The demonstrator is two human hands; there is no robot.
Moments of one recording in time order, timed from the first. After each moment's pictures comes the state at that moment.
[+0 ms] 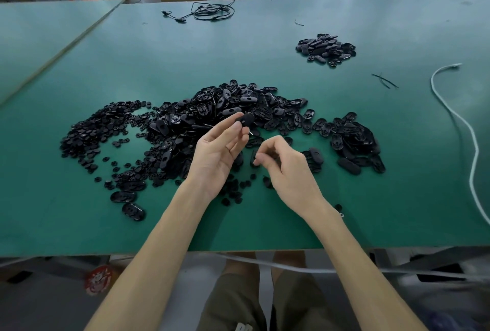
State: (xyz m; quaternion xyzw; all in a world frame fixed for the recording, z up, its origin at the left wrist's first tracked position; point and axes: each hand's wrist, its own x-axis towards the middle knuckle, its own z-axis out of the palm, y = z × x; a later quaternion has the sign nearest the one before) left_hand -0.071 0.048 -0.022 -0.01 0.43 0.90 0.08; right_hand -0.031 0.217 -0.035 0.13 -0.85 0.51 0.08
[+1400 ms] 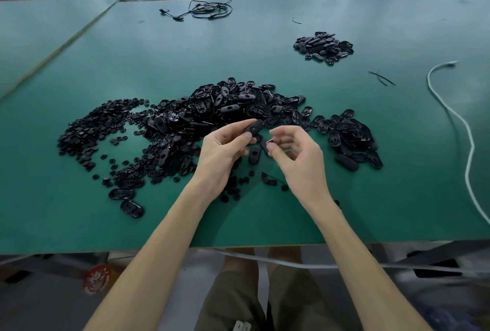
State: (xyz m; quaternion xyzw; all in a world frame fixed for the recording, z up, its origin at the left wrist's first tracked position) left_hand -0.068 0.057 -0.033 0.04 0.60 0.80 0.05; right_hand -0.031 0.223 -0.032 0.03 -0.77 0.61 0.16
